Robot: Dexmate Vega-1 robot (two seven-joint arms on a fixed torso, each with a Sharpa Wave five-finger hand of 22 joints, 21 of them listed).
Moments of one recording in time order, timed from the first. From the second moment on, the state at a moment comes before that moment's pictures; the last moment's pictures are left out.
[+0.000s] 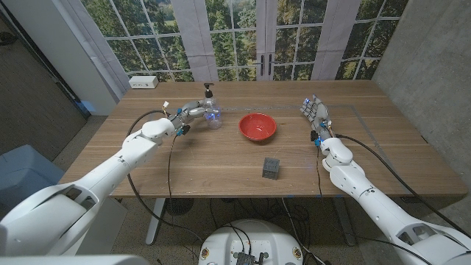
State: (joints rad) left arm 0.62 0.61 0.54 -1.19 -0.39 -0.14 -0.16; left_hand 0.92 0.02 0.50 -0.20 0.18 0.43 0.03 0.44 0.22 0.53 -0.04 0.36 0.20 0.55 -0.04 0.25 0.17 0.47 0.03 0.25 0.18; right arm -0.85 -0.40 -0.35 -1.25 0.65 0.34 -0.12; right_hand 0.23 0.16 0.46 0.03 0.18 0.33 0.09 0.20 0.19 0.32 0.05 0.21 0.21 0.22 -0.01 0.26 0.36 0.35 -0.01 0.27 0.17
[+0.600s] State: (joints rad) left arm 0.65 0.61 0.52 -1.24 -0.37 -0.13 -0.05; left_hand 0.93 0.00 0.54 -0.25 0.18 0.53 0.13 0.50 0.23 0.63 0.04 0.39 0.24 0.72 0.08 0.33 0.21 0.63 0.05 0.40 0.20; right arm -0.85 -0.40 -0.36 -1.25 0.65 0.34 -0.12; right_hand 0.21 0.14 0.46 0.03 0.18 0.33 0.08 0.20 0.19 0.32 0.05 0.21 0.21 0.23 -0.01 0.26 0.36 0.35 -0.01 0.26 0.17
